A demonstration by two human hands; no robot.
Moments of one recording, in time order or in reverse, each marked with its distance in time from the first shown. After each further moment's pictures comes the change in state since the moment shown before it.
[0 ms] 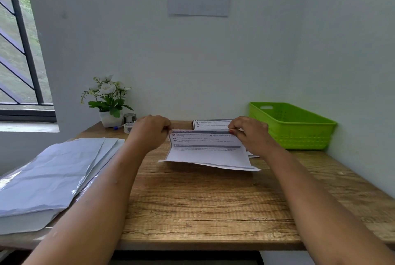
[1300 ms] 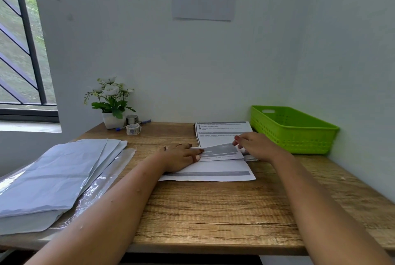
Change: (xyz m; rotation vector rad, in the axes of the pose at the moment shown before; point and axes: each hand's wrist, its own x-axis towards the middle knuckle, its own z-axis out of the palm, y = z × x) left_hand -0.004 0.025 0.054 -0.015 -0.639 0.066; right_hand -0.008 -0.001 -0.008 0.263 -0.346 0.310
